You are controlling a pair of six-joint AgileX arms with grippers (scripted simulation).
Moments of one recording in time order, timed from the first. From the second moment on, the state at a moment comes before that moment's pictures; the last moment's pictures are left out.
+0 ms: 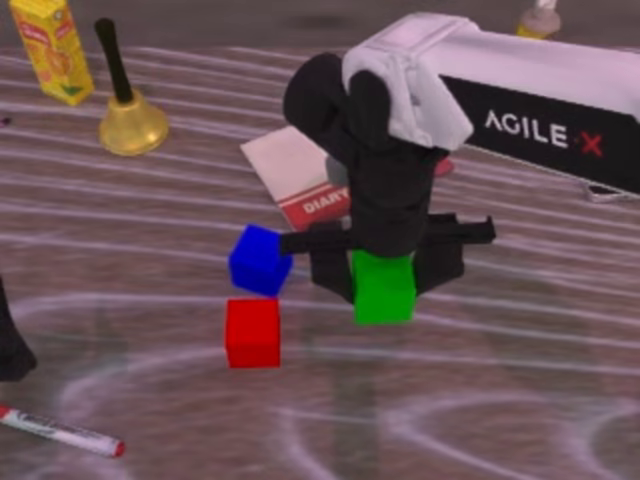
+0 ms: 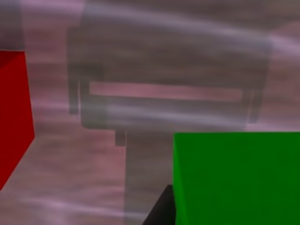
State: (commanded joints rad) left arm 0.02 0.00 0.00 0.00 0.00 0.00; right arm 0.72 2.18 1.79 -1.20 0.00 0.67
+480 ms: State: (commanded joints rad) left arm 0.02 0.00 0.00 0.00 0.00 0.00; right arm 0.75 2.17 1.80 -1.20 0.00 0.78
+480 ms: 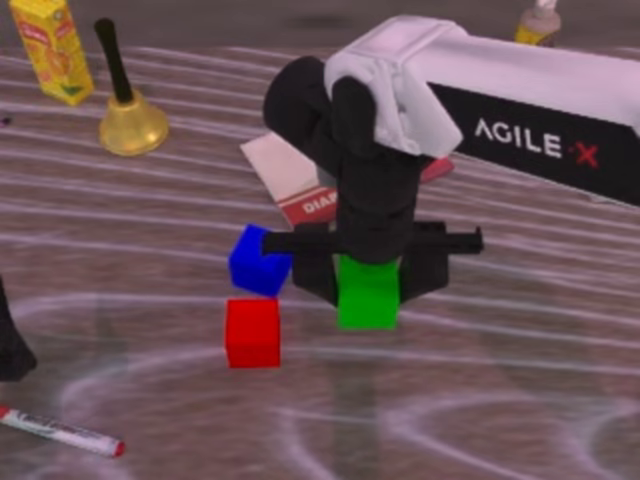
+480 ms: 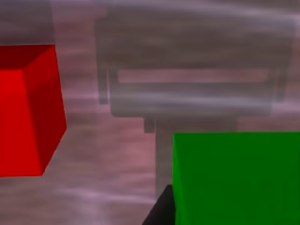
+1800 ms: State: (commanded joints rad) left arm 0.02 0.00 0.00 0.00 0.00 0.00; right arm 0.76 2.24 1.63 -0.96 0.00 0.78
